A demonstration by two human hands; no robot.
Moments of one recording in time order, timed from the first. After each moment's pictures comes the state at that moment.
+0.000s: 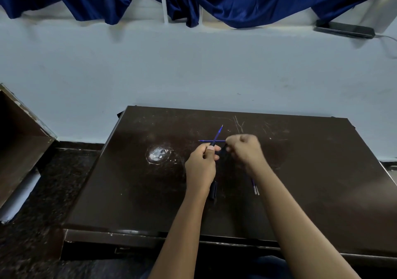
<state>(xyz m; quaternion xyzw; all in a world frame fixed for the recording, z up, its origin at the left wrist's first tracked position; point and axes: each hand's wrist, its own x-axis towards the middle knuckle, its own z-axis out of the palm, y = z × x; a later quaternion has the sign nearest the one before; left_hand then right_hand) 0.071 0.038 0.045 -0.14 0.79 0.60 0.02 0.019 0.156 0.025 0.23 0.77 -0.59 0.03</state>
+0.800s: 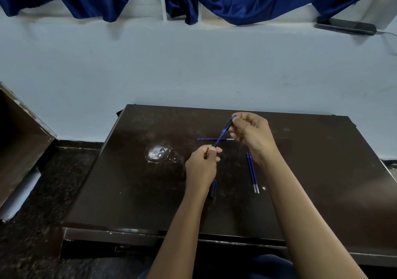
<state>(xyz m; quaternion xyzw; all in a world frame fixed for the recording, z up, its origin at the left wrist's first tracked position) 0.072 0.038 0.043 -0.14 0.80 0.58 0.05 0.021 0.166 0.066 0.12 0.68 -0.72 -0.03</state>
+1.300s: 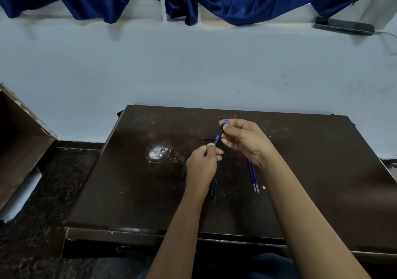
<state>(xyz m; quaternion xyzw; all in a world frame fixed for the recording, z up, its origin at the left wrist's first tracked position) 0.075 0.041 0.053 -0.15 0.77 0.61 0.06 0.030 0.159 0.072 0.09 0.65 -0.74 0.10</state>
